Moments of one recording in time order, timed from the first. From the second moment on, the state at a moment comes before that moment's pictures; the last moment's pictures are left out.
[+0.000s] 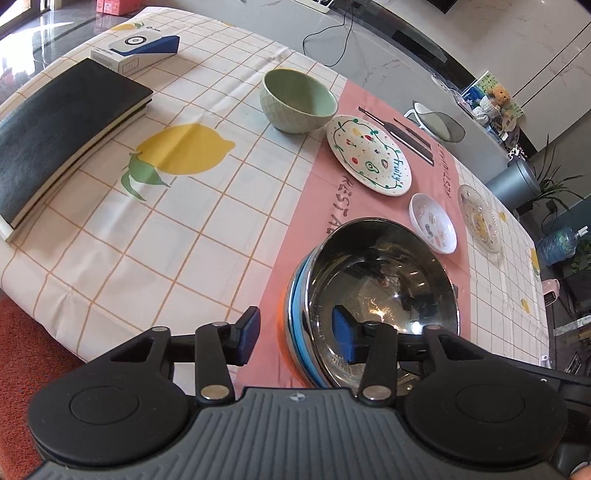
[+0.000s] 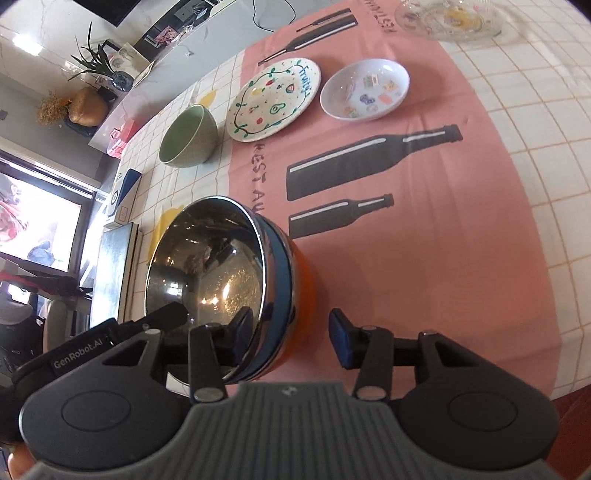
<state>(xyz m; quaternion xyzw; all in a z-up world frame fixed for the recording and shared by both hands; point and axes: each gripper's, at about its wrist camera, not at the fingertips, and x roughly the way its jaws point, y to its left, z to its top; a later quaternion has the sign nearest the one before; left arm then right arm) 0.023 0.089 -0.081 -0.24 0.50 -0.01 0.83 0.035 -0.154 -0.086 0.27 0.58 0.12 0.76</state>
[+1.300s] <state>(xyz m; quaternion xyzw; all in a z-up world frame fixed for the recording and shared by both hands) 0.126 0.133 -0.016 -0.19 0.42 -0.05 0.89 0.141 -0.112 -0.013 0.15 0.48 0.15 0.85</state>
